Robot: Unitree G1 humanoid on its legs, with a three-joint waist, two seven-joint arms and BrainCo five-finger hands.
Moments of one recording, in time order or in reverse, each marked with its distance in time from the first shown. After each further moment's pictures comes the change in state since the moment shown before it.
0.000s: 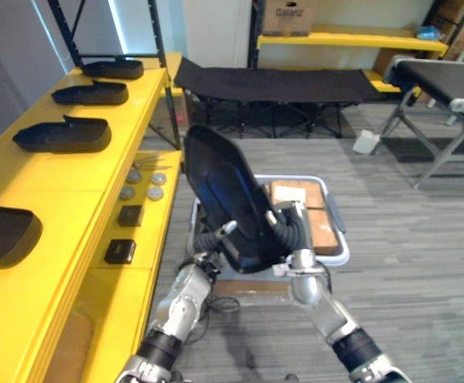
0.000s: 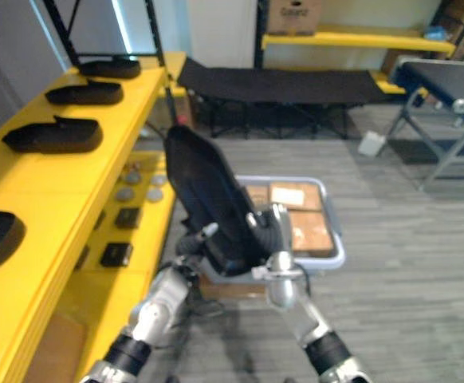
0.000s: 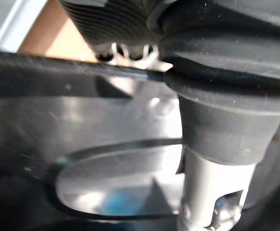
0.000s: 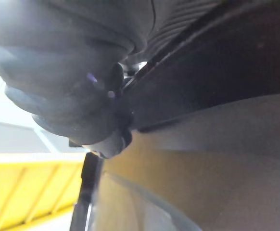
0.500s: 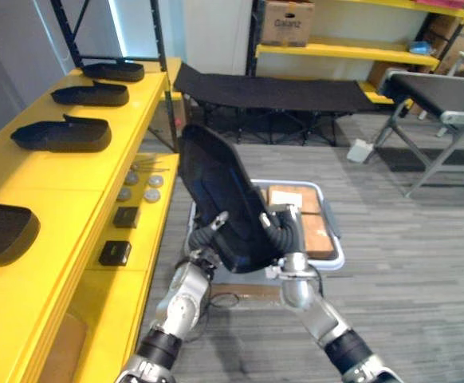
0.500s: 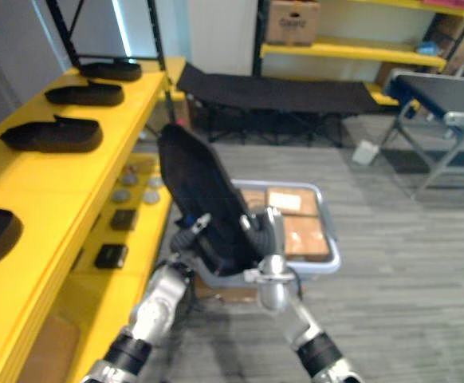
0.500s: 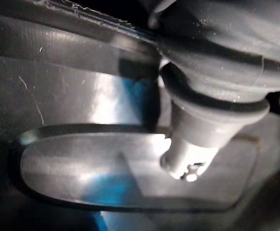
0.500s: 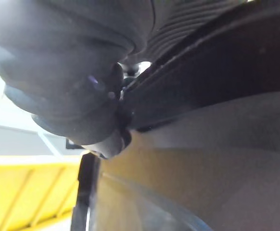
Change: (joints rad) left arm 0.000 0.005 0.001 -0.001 -0.080 -0.041 -0.049; right arm -0.001 0.028 0.028 -0.005 -0.001 -0.016 -0.050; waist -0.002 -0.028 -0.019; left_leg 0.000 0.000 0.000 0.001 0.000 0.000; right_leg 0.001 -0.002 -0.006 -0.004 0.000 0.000
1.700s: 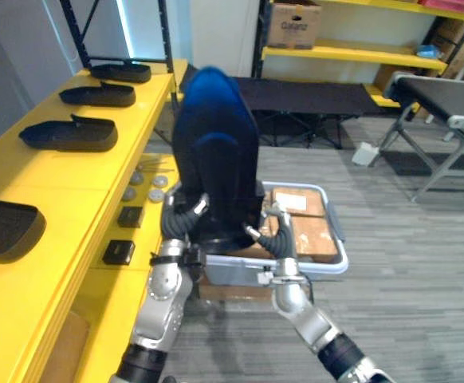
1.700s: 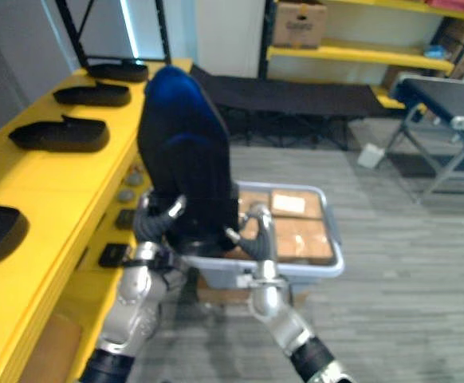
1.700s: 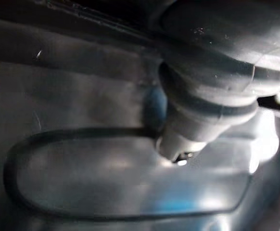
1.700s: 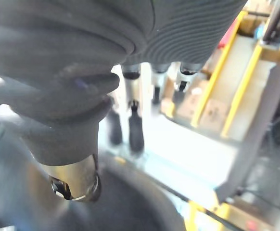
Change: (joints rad) left arm 0.137 0.014 0.152 -0.401 0.867 -0.136 0.217; right arm 0.039 0.005 0.006 -0.097 0.196 -0.028 0.015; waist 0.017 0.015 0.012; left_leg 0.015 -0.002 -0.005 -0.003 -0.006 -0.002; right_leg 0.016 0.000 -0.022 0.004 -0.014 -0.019
